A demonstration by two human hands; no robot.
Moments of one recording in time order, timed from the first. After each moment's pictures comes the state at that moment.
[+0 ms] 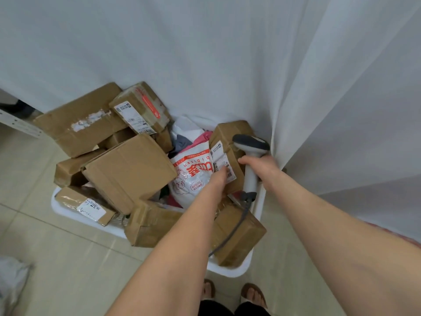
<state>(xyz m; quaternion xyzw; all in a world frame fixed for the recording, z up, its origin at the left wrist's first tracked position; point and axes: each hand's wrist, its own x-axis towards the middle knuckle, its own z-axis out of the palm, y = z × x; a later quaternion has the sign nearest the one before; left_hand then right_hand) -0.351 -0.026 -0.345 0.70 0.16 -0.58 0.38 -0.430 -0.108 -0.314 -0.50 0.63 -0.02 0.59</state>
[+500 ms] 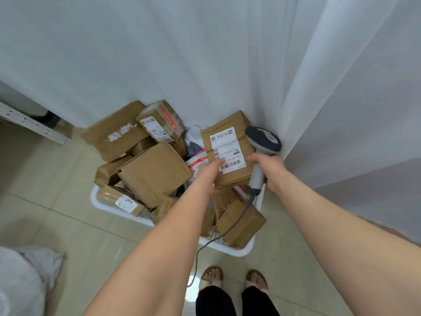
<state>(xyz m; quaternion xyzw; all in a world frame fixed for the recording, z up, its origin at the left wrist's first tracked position) -0.321 0.015 -0.238 0.70 0.13 -0.54 0.45 -0.437 -0.081 -0.219 -0.40 0.64 -0.11 0.64</state>
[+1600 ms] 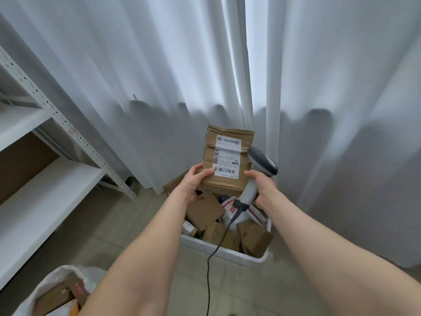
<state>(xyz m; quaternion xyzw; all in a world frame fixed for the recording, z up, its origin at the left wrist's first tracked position) -0.335 0.220 0.162 0.69 -0.10 -0.48 0.53 -0.491 0.113 0.147 -0.32 0.50 -0.23 0.77</state>
